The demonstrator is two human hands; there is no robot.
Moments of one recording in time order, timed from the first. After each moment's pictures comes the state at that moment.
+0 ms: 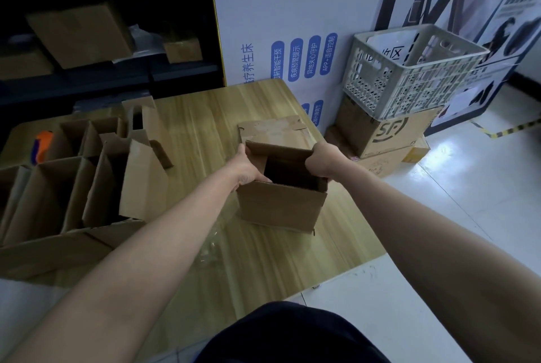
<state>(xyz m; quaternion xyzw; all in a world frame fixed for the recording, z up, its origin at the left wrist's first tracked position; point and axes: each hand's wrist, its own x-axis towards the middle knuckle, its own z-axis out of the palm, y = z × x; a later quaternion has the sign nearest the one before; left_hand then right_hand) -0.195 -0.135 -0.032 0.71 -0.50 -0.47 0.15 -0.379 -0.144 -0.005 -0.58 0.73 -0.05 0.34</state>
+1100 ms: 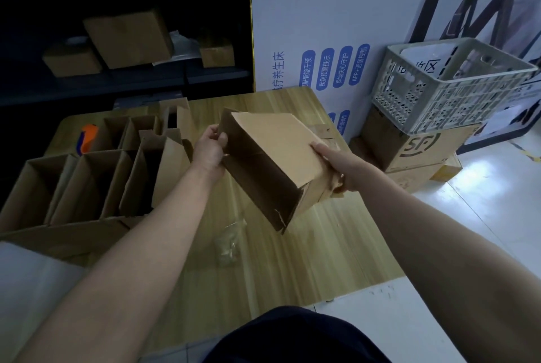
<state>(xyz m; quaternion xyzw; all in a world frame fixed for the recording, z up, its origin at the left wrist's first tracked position) -0.114 -0.125 -0.008 0.57 -0.30 -0.50 0.58 -0.368 -0.160 -0.011 -0.40 0.70 -0.18 0.57</state>
